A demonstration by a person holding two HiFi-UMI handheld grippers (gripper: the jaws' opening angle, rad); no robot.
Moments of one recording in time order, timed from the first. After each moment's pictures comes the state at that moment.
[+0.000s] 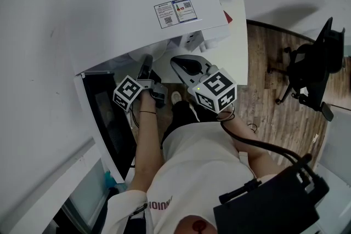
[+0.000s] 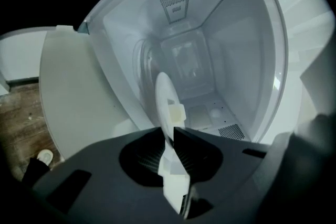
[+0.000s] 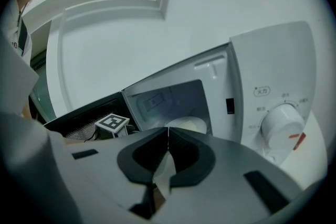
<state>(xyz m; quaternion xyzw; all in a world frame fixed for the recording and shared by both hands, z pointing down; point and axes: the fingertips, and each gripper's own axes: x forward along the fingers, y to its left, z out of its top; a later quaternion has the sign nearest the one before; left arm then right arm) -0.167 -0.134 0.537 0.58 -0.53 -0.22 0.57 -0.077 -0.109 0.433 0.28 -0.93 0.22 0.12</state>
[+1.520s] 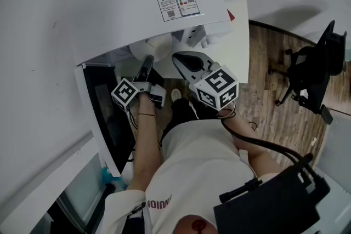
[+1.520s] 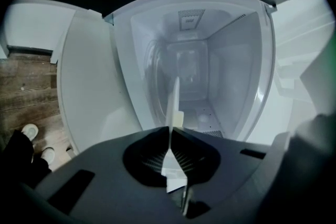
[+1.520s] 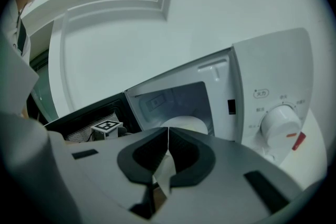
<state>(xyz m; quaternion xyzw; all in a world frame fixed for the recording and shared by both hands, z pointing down) -0.162 -0.114 0.527 0.56 -0.47 -0.31 0.60 -0.075 -0.104 0.433 0.27 -0.93 0.22 0.12</state>
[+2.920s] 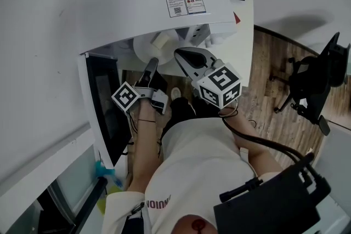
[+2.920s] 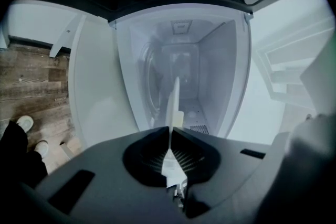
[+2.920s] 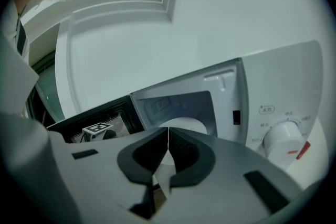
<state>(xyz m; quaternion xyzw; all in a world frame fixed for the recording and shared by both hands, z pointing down) -0.149 -0.090 0.497 0.56 -0.44 -0.36 0.60 -0.079 -0.103 0.420 0.25 -0.94 0.20 0.11</state>
